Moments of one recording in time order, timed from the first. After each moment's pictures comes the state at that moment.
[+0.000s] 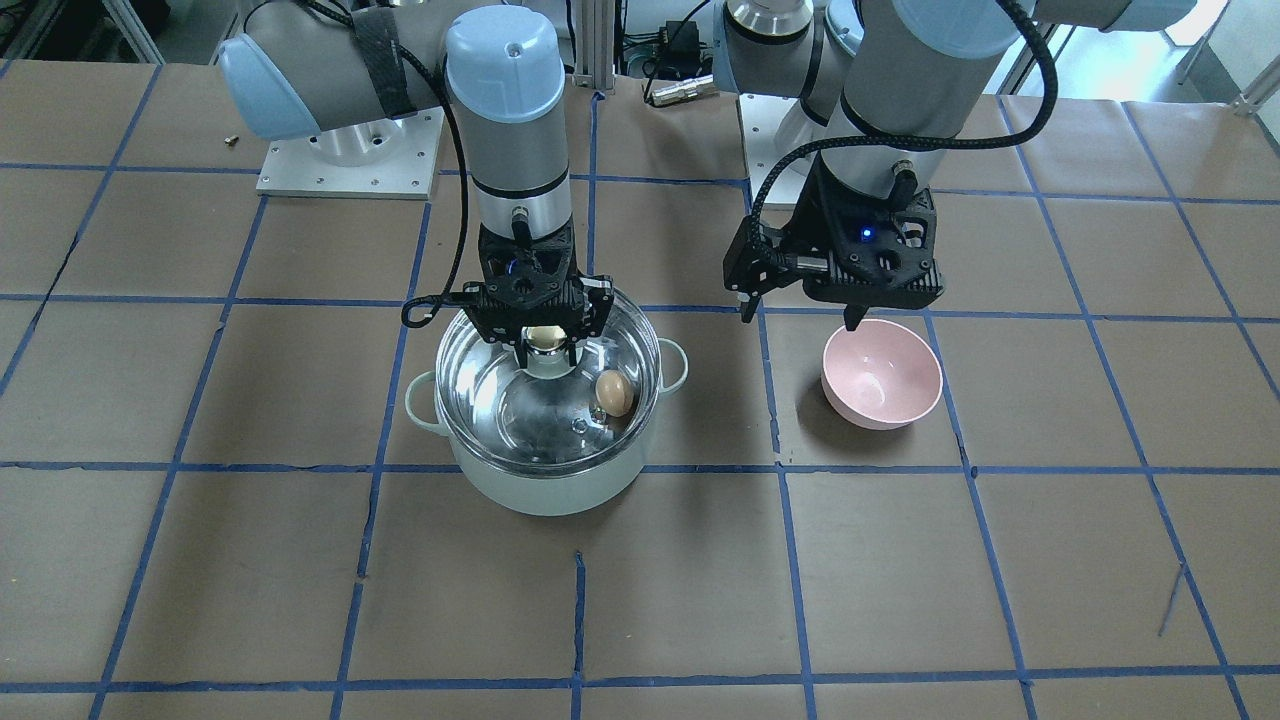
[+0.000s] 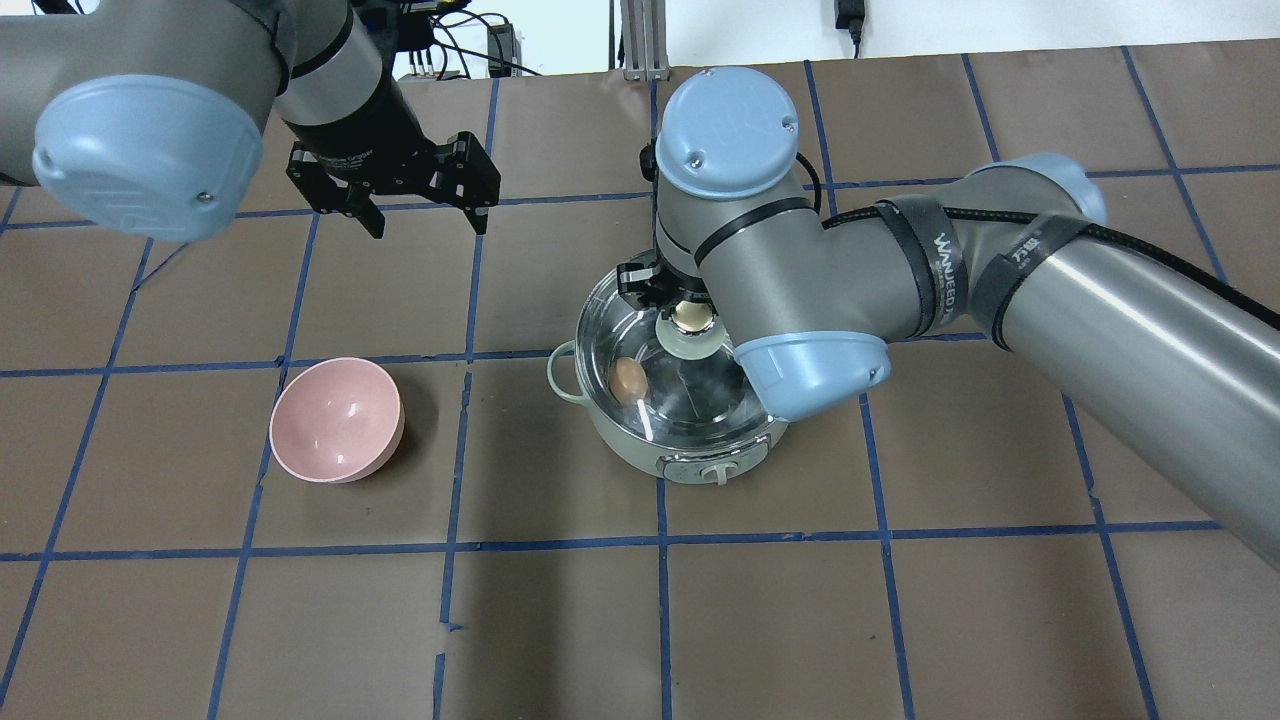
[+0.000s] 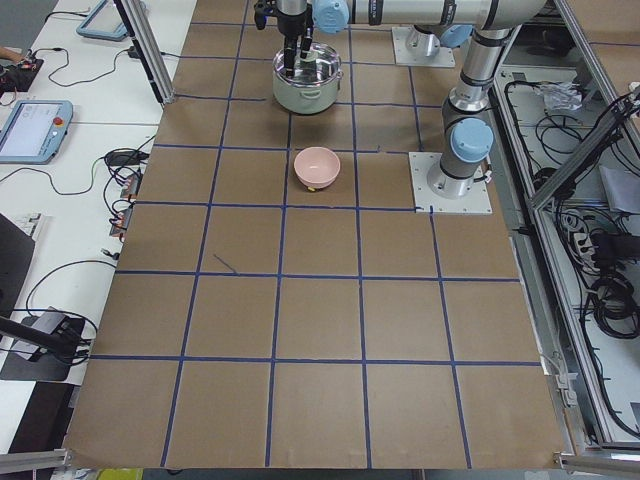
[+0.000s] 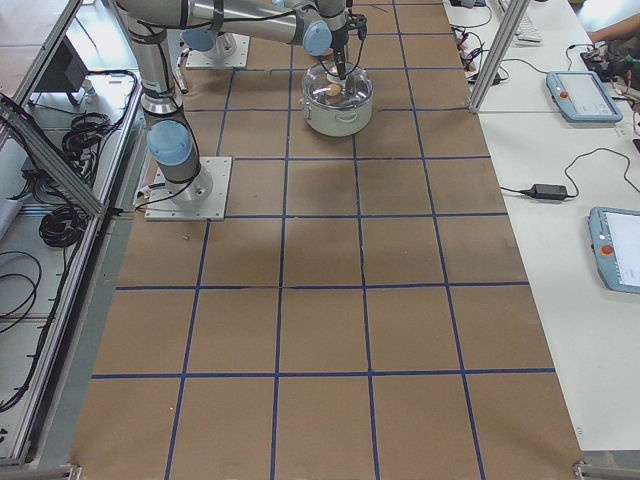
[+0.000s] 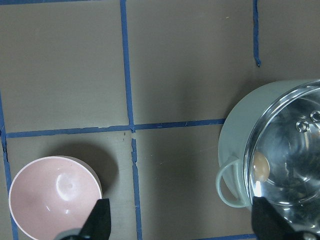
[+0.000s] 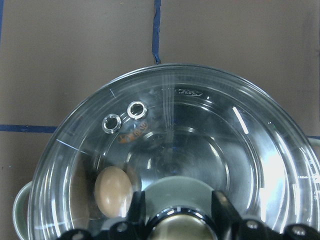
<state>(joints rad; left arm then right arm) -1.66 -1.66 -1.56 -1.43 1.53 -0.04 1.94 -1.39 1.78 -2.18 -1.60 0.32</state>
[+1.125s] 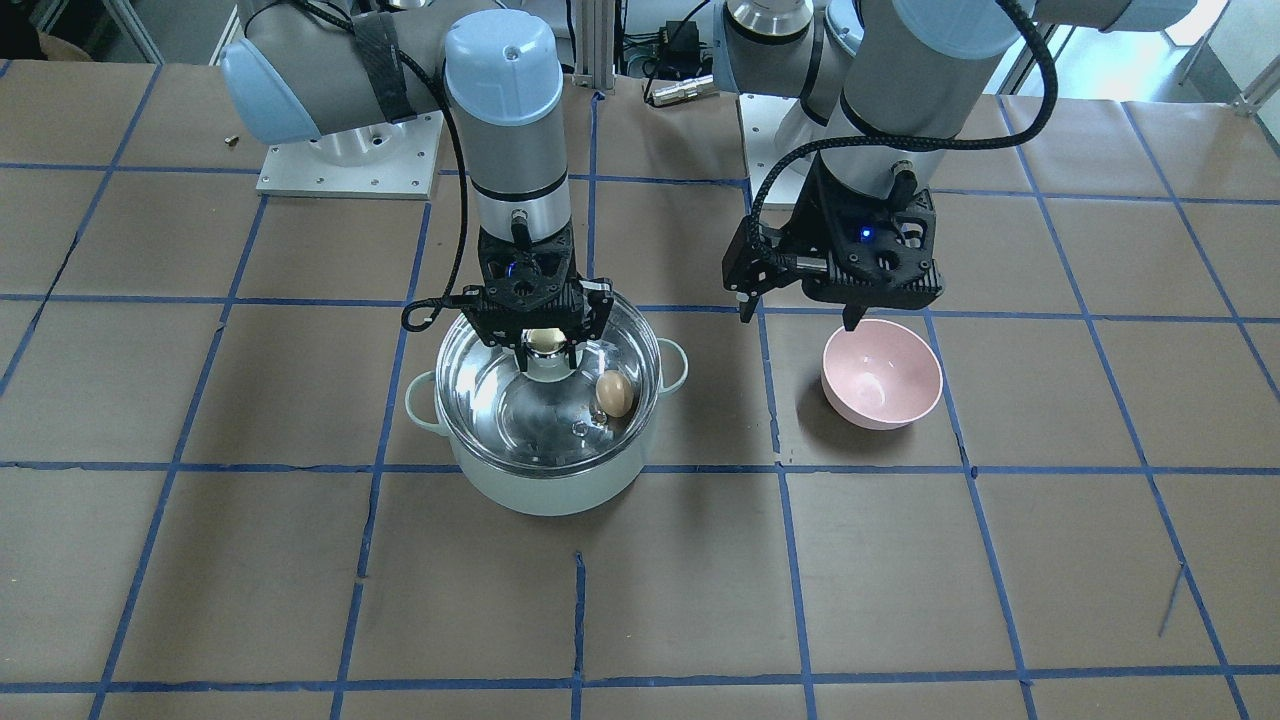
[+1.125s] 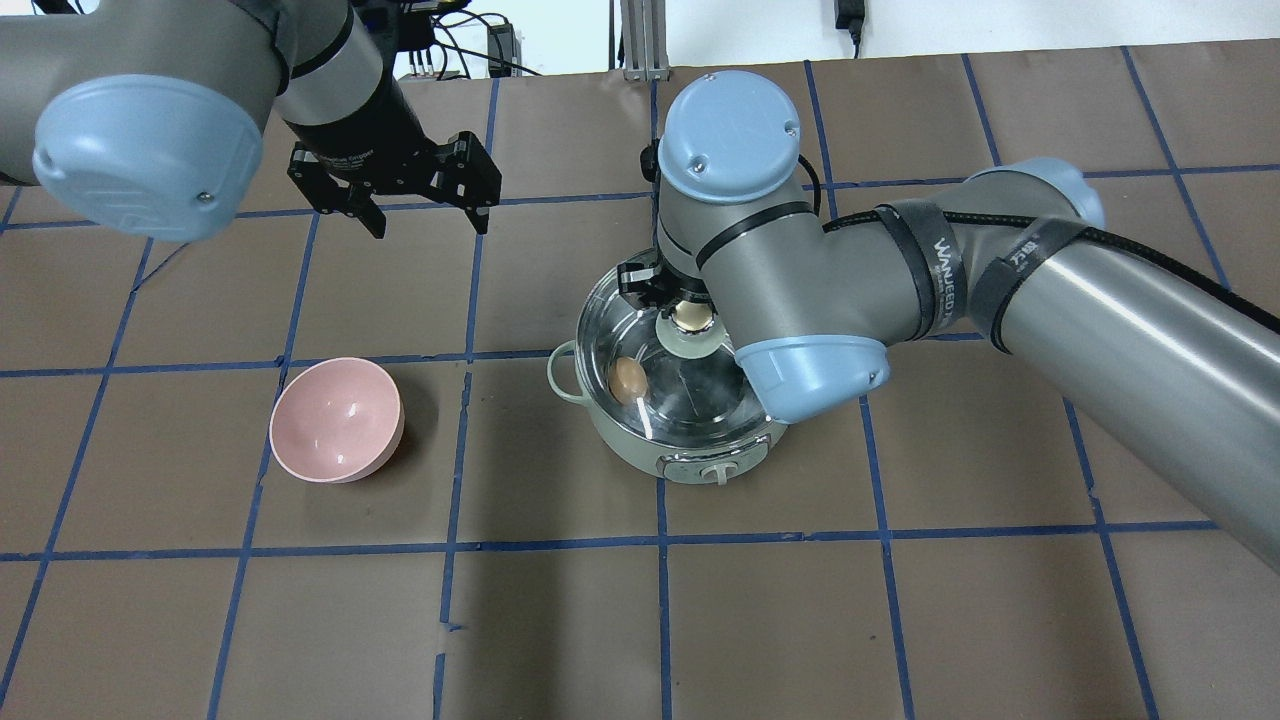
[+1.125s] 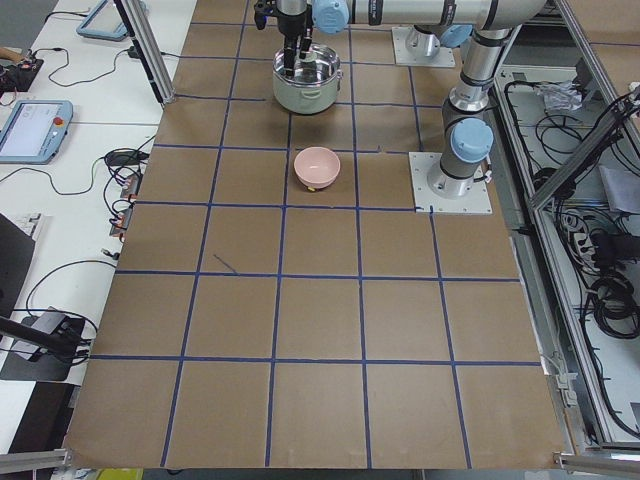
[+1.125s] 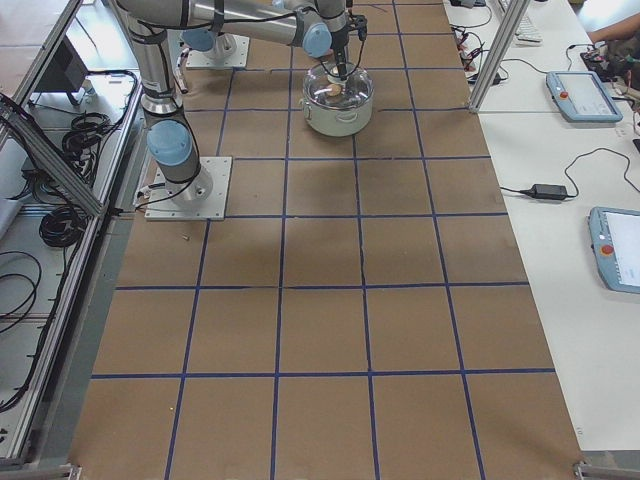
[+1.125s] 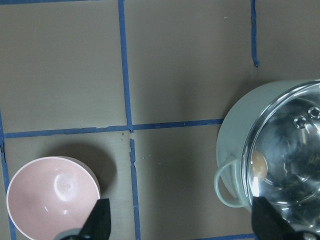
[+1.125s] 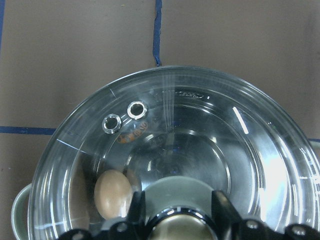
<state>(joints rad) -1.66 -1.66 -1.56 -1.43 1.52 -0.04 1.94 -1.38 1.79 -2.20 -1.59 0.32</state>
